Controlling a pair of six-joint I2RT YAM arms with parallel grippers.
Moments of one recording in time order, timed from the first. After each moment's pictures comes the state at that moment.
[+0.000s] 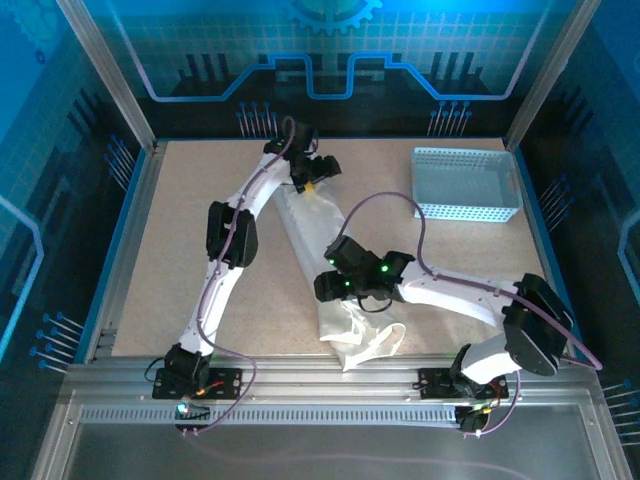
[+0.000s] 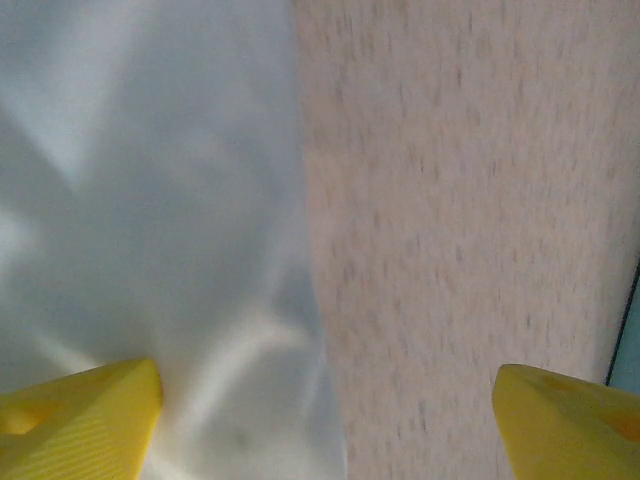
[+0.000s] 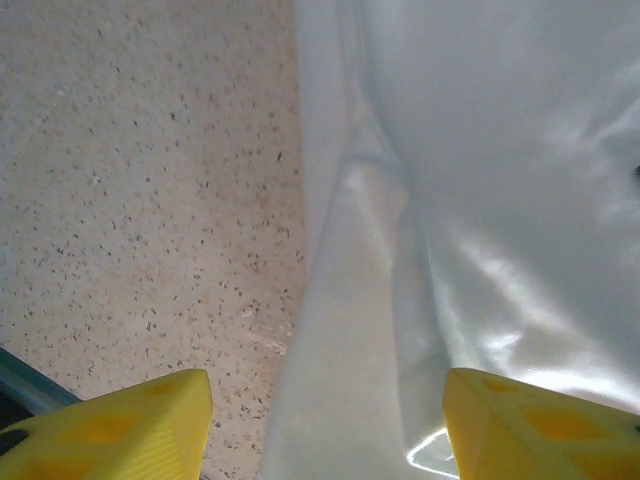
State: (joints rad) left arm -0.33 2.63 2.51 -0.93 0.27 -0.70; right arm 0.94 1.43 0.98 -0.57 0.03 0.71
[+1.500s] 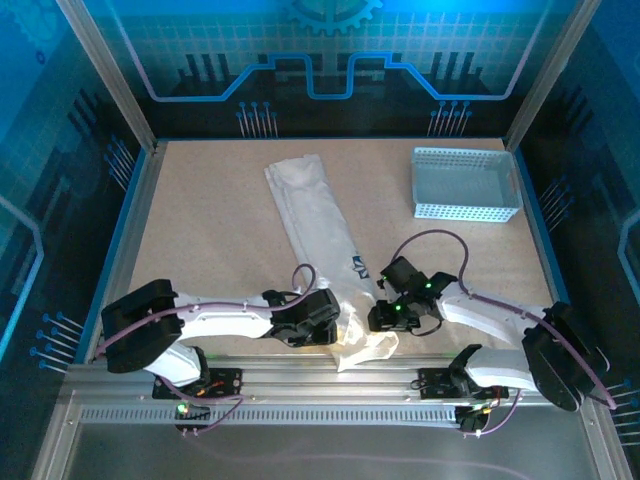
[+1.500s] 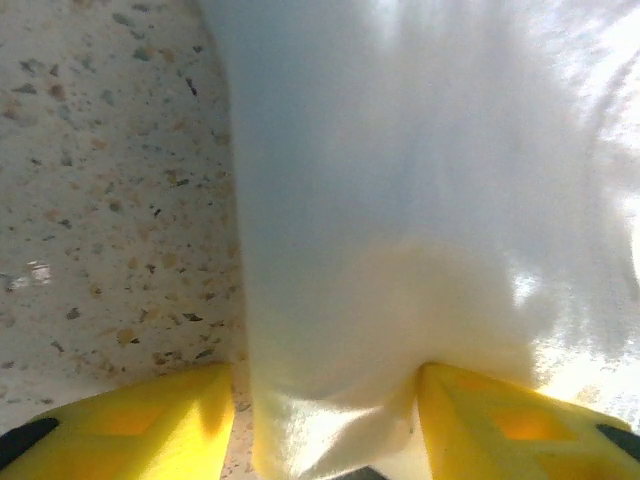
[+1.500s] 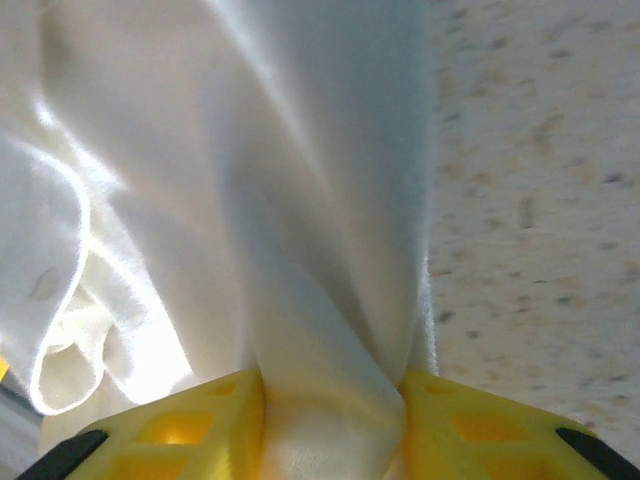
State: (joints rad) left arm -1.12 1.49 0.71 -0.38 0.02 -1.21; right arm 0.71 1.22 0.55 -0.61 -0.32 0.66
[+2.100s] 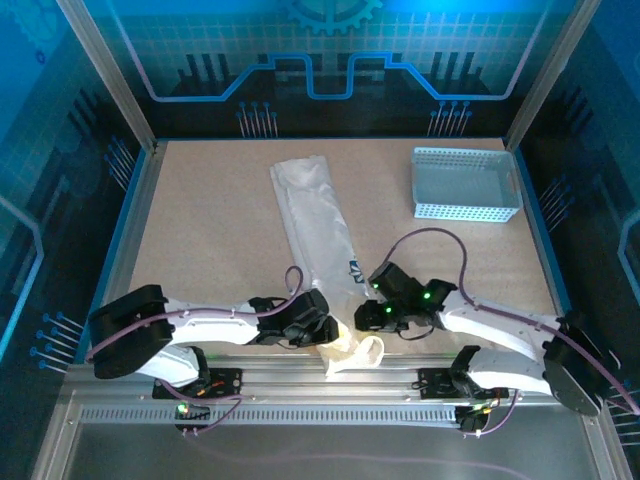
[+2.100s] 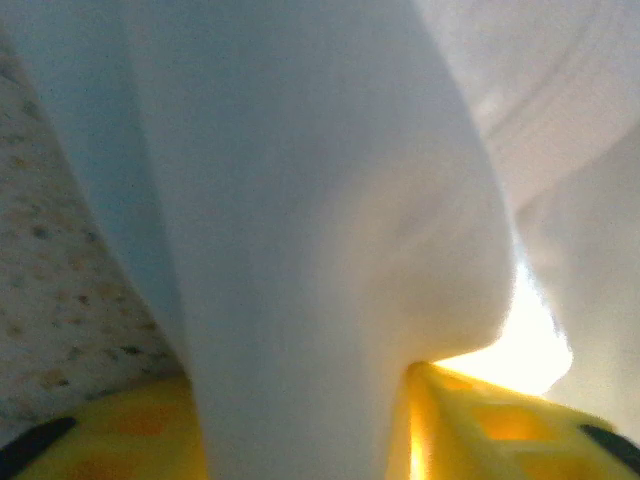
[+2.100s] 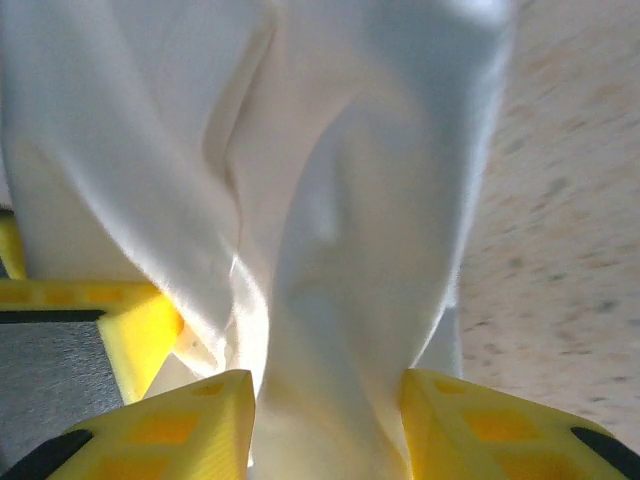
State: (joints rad) left arm -1.10 1.43 0.57 -0.14 0.06 -1.27; right arm 0.83 1.12 0.58 -0.56 -0.23 0.84
